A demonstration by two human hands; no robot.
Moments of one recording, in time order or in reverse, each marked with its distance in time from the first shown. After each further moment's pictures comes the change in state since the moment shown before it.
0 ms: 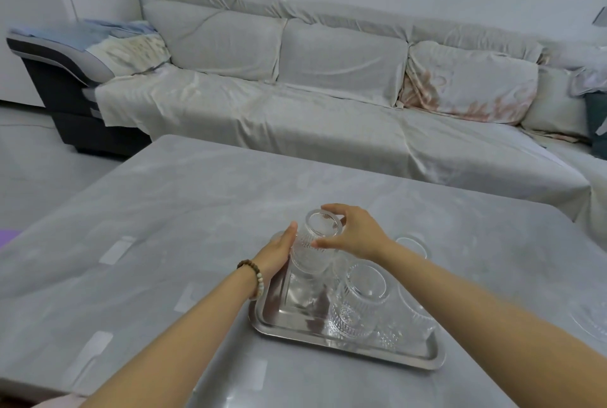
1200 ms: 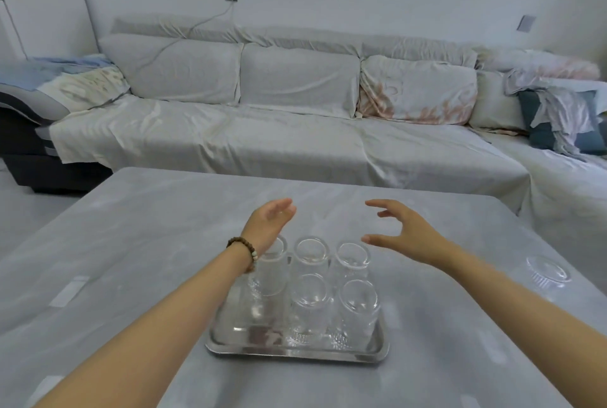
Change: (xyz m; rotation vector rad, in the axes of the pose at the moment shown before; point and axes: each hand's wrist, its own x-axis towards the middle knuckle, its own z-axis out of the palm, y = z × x) left_hand -0.001 0.097 0.052 0.065 0.164 0.341; right_hand -0.093 0.075 -0.131 0.119 0.138 0.051
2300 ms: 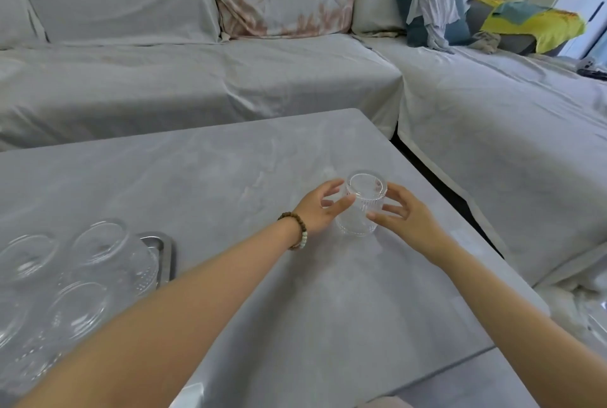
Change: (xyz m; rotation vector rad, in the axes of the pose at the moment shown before) left_hand 0.027 -0.017 0.437 0.144 -0.644 -0.046; right_hand -0.130 0.320 -0.127 0.442 0.318 0.388
